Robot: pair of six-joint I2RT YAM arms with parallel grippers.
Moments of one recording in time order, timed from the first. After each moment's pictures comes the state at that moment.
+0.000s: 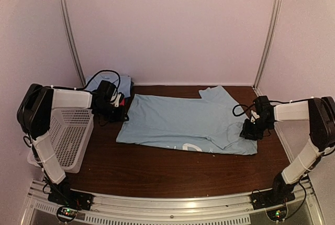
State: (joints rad) left arm -0.36 1.82 1.14 -0.33 0.20 -0.29; right arm 0.08 1.56 0.78 -0.40 -0.18 0.50
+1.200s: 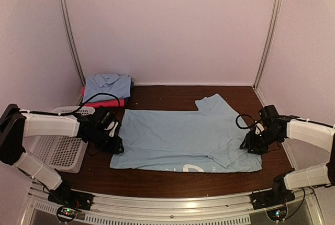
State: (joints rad) left arm -0.59 1.43 0.68 -0.42 0.08 -0.42; right arm 0.18 1.17 0.56 -0.59 -0.26 0.58
